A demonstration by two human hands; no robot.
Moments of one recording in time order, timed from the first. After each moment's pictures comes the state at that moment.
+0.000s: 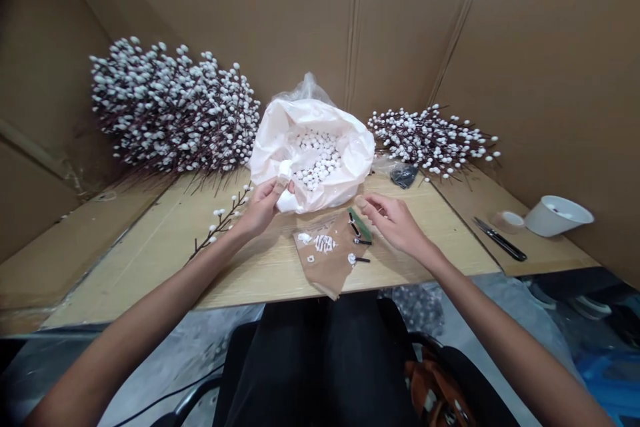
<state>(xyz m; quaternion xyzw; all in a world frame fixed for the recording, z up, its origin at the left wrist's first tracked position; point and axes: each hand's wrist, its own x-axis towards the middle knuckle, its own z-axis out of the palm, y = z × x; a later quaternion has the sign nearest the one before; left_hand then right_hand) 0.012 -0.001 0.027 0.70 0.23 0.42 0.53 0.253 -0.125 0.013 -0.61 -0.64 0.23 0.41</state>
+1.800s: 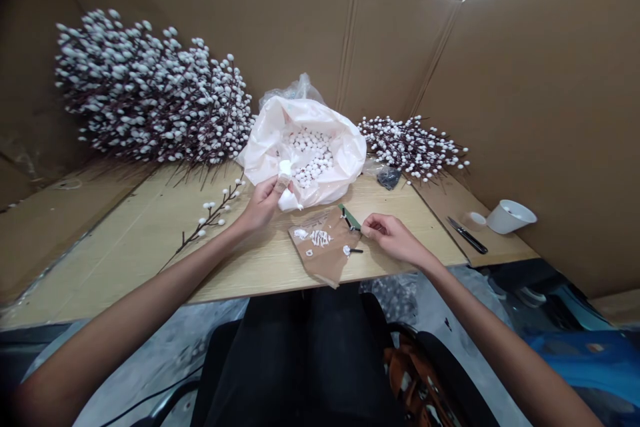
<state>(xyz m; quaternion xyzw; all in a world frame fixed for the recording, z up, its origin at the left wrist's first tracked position) 0.015 0.000 0.017 0.74 0.21 0.44 0.45 0.265 -0.153 -0.005 -0.64 -0.61 0.33 0.34</state>
